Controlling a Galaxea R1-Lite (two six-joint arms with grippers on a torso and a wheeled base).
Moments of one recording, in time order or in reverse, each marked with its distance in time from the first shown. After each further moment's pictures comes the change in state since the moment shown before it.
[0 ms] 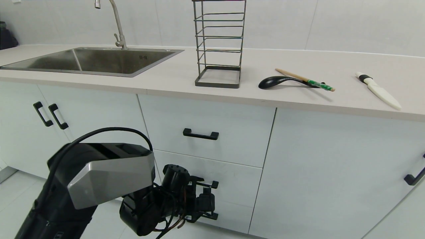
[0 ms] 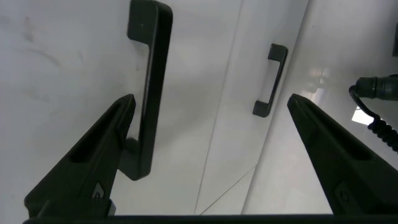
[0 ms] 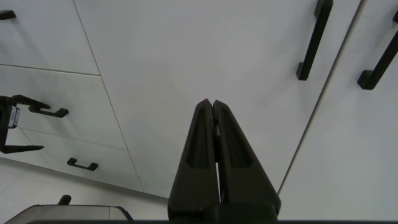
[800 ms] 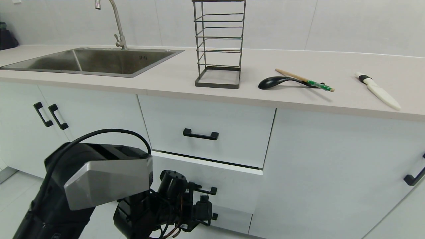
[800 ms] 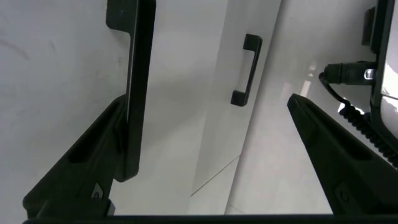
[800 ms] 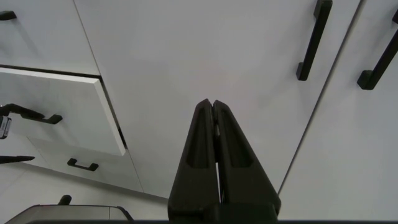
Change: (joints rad) left arm -0.006 -0.014 0.090 0.002 0.000 0.000; right arm 0.000 0.000 0.000 0.000 0.000 0.000
